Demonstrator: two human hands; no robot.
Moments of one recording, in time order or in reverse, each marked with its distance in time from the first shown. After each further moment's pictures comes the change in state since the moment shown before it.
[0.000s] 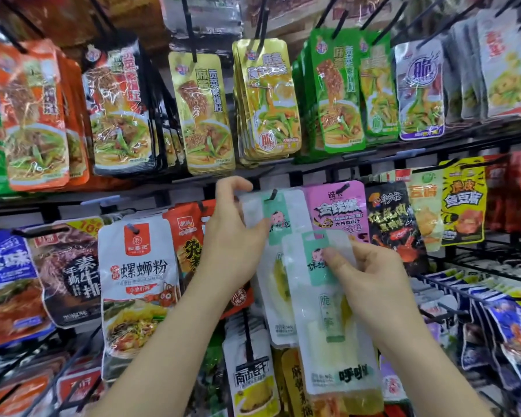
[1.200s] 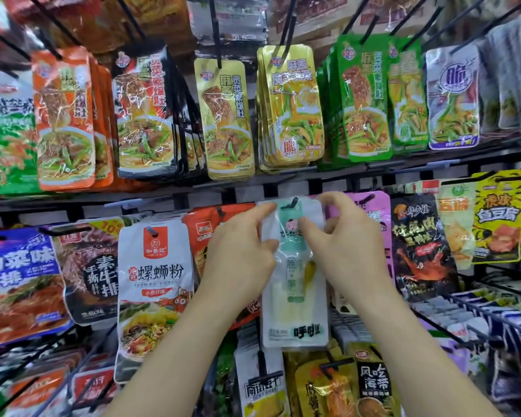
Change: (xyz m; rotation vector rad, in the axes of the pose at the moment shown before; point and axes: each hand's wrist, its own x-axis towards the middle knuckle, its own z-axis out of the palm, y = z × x) left_hand -0.005 -0.001 -0.014 0.343 -0.009 0.073; right_hand 0.054 -0.016 0.043 -0.457 0.072 -0.277
